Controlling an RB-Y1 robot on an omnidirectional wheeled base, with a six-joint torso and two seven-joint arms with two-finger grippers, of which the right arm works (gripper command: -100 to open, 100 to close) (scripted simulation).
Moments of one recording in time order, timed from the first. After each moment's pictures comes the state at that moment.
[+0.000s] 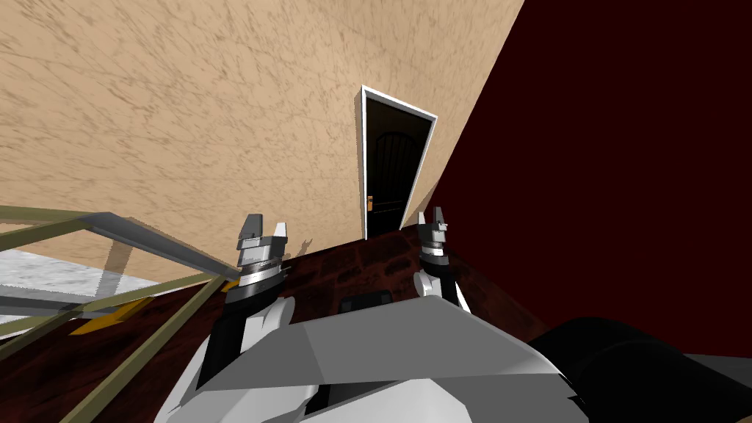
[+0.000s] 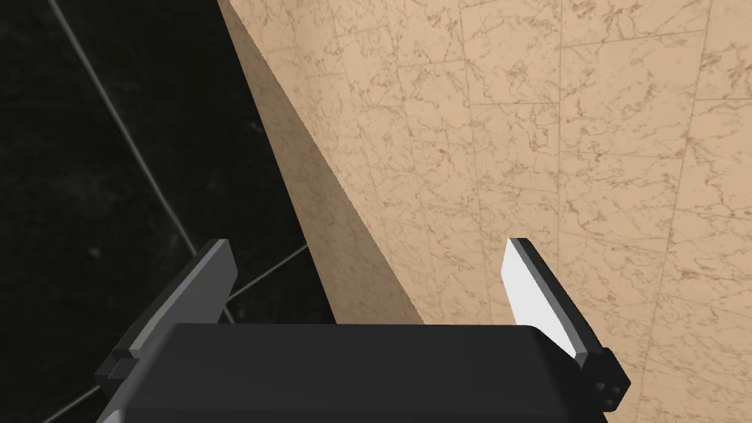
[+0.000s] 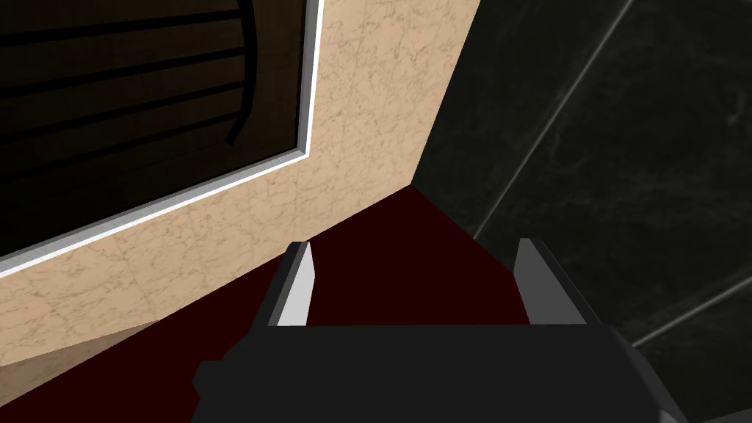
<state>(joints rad) 0.52 0.04 0.05 -2.34 0.03 -0.51 -0.05</state>
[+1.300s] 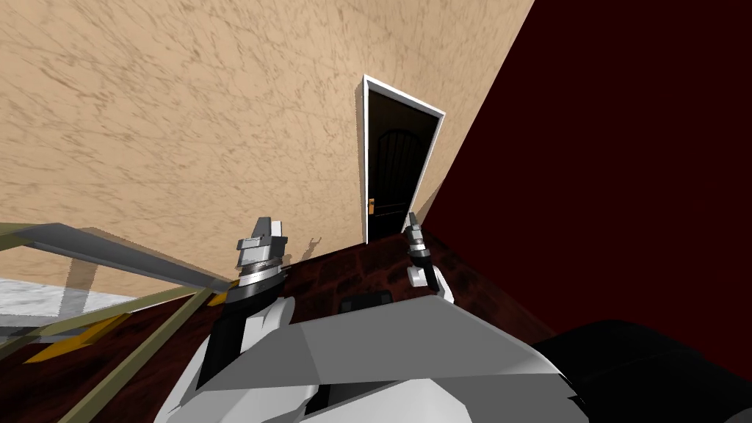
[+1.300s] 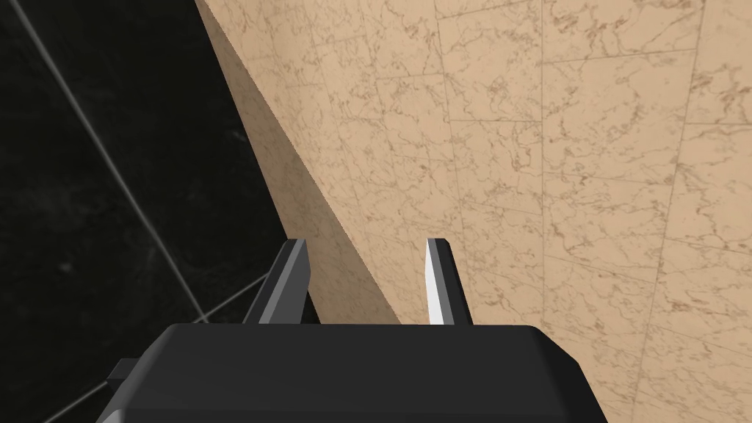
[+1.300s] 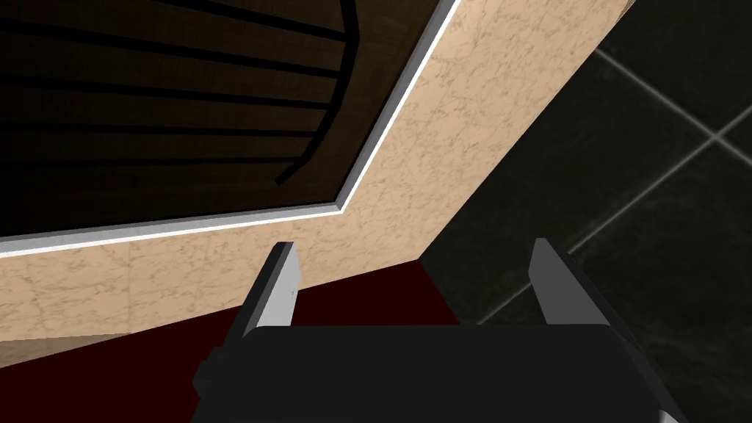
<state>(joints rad) 0.36 -0.04 0.03 -2.05 0.14 -0.52 0.12</state>
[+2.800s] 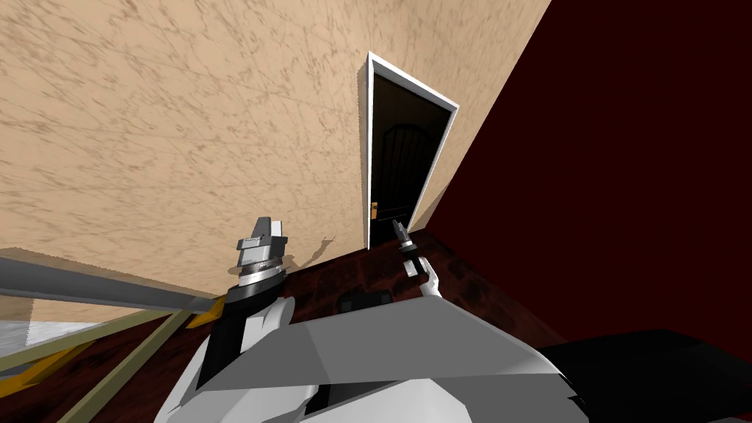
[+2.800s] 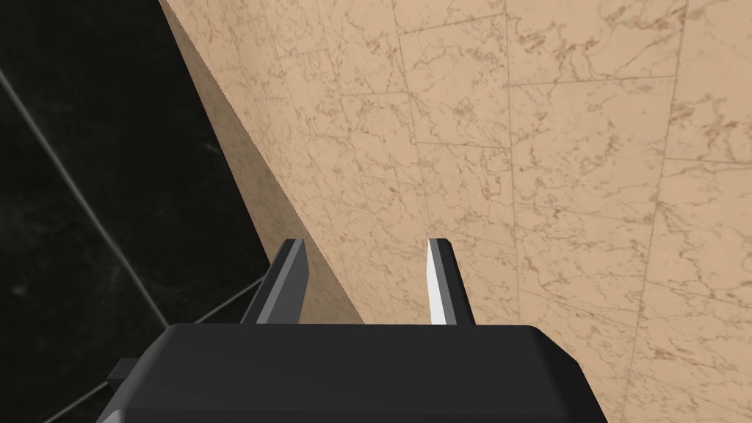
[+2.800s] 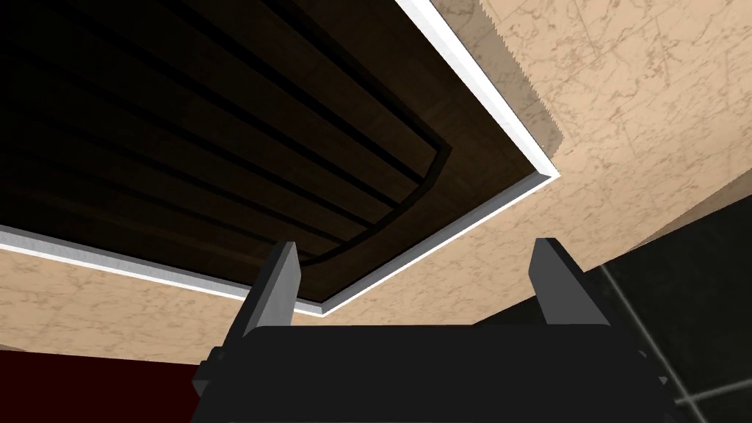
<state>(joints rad) 0.13 -0.13 -0.01 -1.62 0.29 -0.53 0.38</state>
